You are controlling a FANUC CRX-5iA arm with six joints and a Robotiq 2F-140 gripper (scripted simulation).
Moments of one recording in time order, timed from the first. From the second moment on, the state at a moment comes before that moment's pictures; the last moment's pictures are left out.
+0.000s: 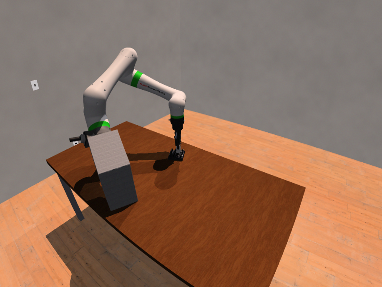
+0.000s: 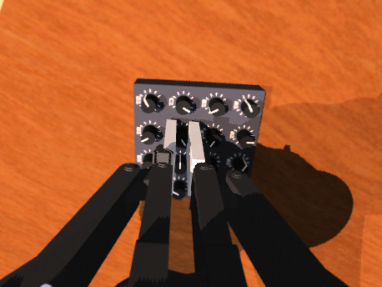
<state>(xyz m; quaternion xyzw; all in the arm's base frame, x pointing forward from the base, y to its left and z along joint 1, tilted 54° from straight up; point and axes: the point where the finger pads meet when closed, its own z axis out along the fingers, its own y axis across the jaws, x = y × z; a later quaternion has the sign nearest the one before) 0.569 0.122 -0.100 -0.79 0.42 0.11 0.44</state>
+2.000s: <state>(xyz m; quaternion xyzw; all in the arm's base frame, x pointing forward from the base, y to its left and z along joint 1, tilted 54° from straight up) 0.569 0.122 -0.100 -0.89 0.03 -0.09 0.44</state>
